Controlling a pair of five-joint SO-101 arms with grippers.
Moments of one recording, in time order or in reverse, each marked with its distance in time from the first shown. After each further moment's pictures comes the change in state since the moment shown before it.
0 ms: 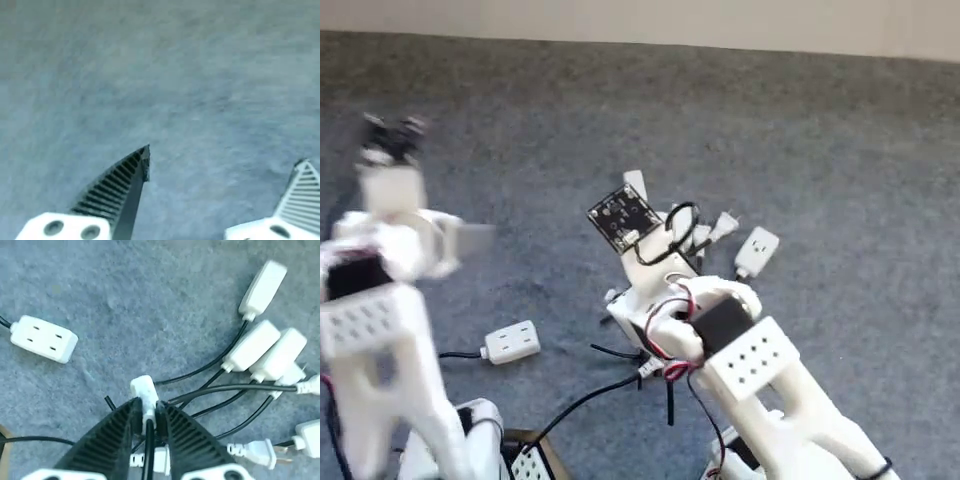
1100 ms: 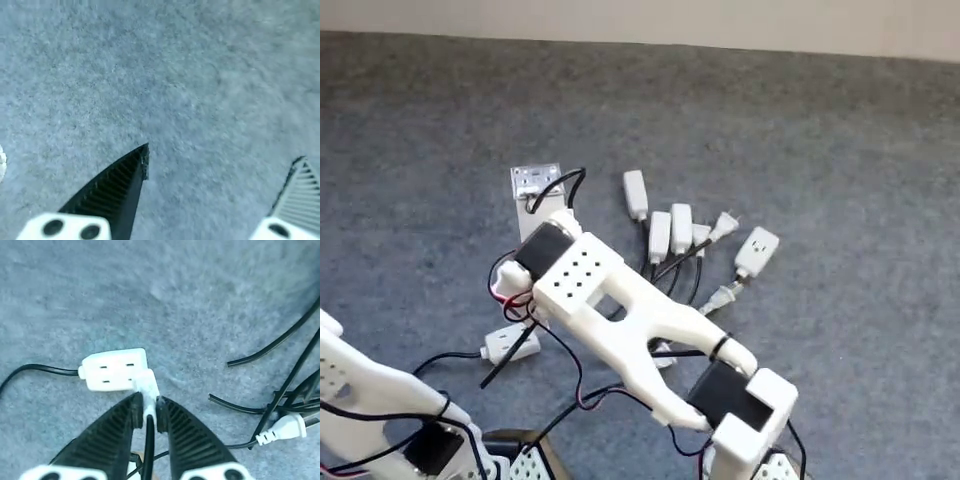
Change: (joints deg) left arm -35.5 75.9 -72.5 13.1 -0.1; right arm -16.5 53.8 -52.5 22.2 -47.4
